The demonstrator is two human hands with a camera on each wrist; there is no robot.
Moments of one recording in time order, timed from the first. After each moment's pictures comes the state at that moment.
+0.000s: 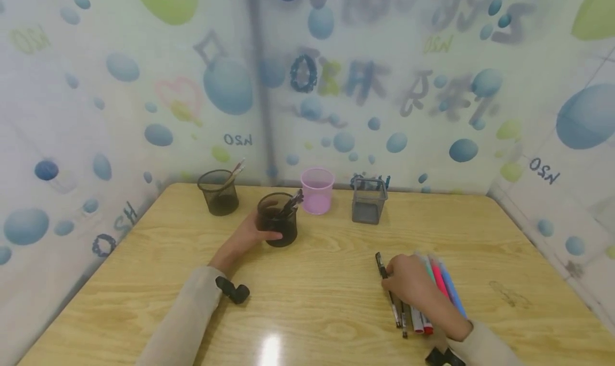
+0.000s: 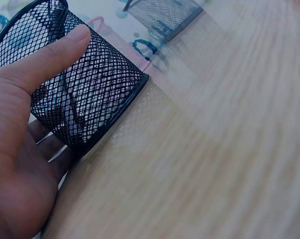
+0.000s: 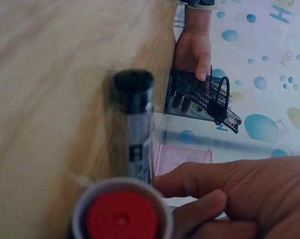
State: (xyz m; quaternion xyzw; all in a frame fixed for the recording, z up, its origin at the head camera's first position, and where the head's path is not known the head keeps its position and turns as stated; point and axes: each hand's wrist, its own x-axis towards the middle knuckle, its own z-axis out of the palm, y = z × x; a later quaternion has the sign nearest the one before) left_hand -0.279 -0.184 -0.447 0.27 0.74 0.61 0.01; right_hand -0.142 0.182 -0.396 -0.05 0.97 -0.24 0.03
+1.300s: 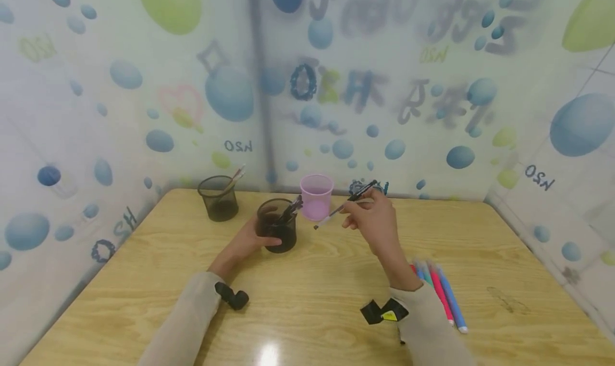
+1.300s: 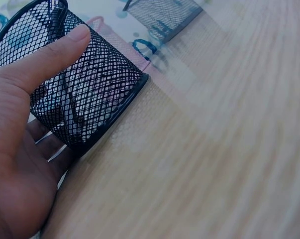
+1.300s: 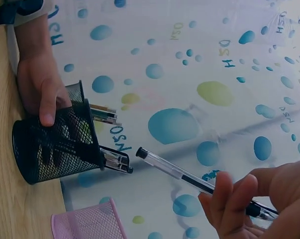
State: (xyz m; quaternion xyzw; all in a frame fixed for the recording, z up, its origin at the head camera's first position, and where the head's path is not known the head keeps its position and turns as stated) left_hand -0.261 -0.179 -0.424 0.25 0.76 0.60 0.02; right_hand -0.189 0.113 -0.314 -0.04 0.75 -0.65 -0.09
